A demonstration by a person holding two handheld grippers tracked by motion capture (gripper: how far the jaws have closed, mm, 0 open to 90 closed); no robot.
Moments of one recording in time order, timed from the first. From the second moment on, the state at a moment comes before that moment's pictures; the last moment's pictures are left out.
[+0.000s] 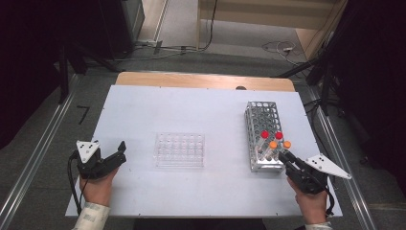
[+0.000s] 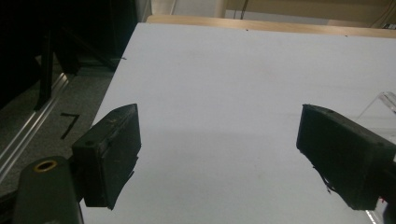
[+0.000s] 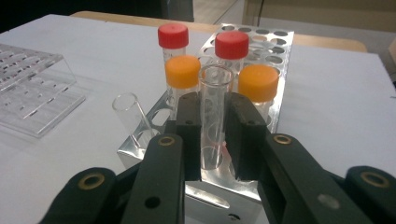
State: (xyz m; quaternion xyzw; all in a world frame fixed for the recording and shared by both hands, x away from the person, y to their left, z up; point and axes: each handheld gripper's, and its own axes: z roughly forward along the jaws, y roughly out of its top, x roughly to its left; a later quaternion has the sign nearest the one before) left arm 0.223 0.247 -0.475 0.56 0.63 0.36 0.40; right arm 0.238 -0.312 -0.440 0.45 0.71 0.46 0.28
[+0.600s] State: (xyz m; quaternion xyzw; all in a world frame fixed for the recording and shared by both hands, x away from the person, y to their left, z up) left arm 0.223 0.245 -0.474 0.56 0.63 0.36 0.40; right arm 0.220 -0.322 -0.410 0.45 0.69 0.49 0.29
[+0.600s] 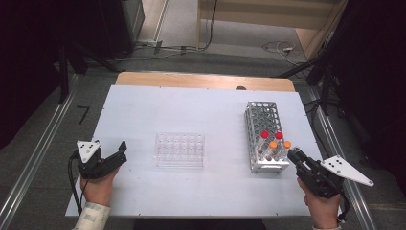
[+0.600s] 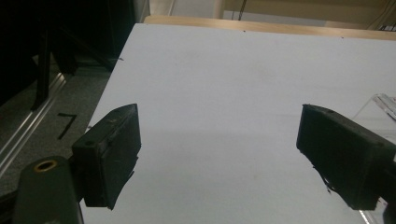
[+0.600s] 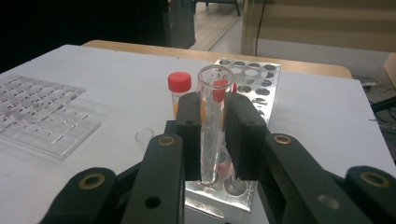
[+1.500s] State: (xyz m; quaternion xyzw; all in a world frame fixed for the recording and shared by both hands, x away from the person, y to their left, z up) left arm 0.222 0.240 -0.473 0.56 0.62 0.36 0.40; right arm 0.207 -0.286 -0.408 0.39 0.74 0.50 0.23
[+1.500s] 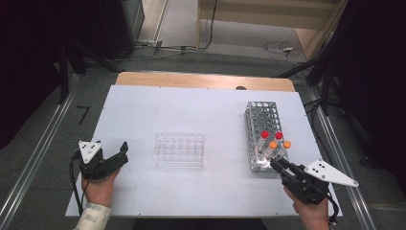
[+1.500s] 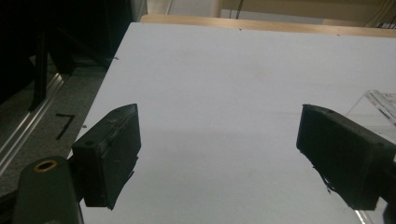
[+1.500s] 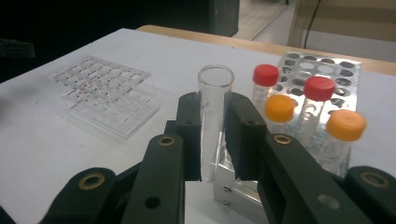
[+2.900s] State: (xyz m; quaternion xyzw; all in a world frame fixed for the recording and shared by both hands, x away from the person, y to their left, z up) left arm 0.230 0.192 -0.433 0.62 0.56 0.30 0.46; right arm 0.251 -0.199 -0.413 0.33 0.78 0.49 0.19
